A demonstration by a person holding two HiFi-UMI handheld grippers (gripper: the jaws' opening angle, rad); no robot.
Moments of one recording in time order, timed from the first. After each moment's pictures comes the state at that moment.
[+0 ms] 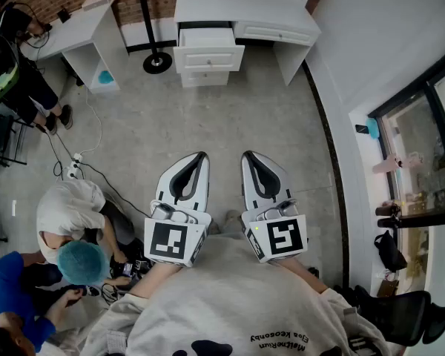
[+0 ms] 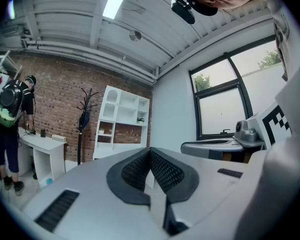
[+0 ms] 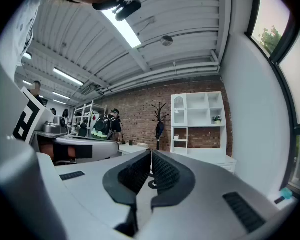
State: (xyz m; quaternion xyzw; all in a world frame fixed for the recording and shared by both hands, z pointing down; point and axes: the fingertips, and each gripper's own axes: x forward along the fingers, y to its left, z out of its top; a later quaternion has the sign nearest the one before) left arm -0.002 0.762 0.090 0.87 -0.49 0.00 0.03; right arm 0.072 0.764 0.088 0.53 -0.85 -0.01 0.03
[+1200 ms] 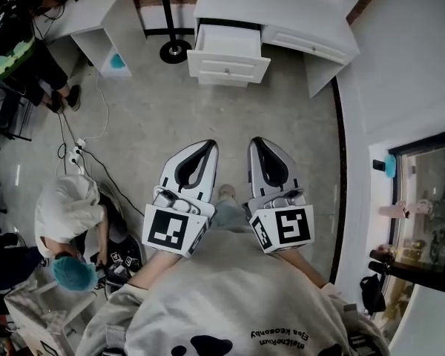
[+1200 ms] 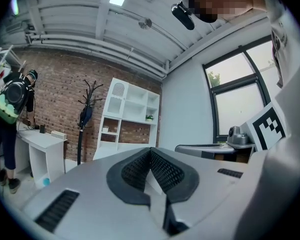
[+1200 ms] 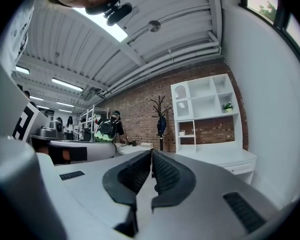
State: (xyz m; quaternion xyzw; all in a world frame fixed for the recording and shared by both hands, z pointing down) left arm 0.033 0.516 0.108 0.85 -0.52 -0.01 0.05; right arm 0.103 0.501 0.110 0.48 -0.88 0.03 0.01
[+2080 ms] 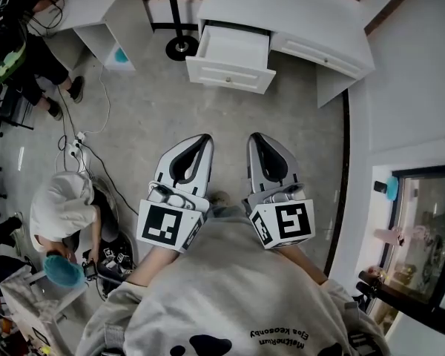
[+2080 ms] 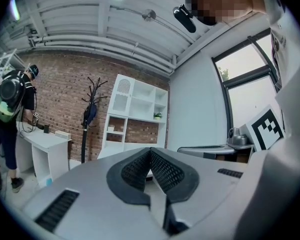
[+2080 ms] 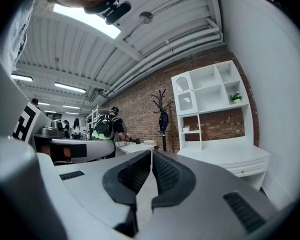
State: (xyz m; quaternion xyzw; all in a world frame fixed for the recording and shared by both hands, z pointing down) left arm 0.048 0.395 0.122 0.83 -0.55 -0.01 0.06; right arm 0.123 0.374 0.130 0.44 -0.90 0.05 0.02
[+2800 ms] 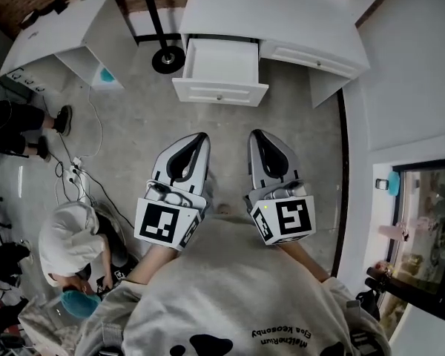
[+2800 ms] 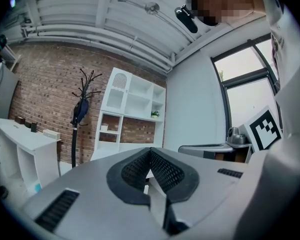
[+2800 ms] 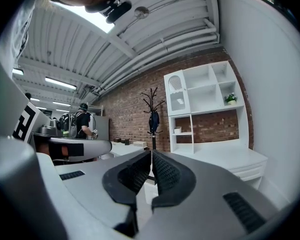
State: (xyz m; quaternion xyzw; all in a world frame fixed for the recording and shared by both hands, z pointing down) left arm 0.031 0.284 0.127 0.85 -0.52 -0.01 0.06; right arm 0.116 0.267 0.133 0.48 -0.88 0.04 0.02
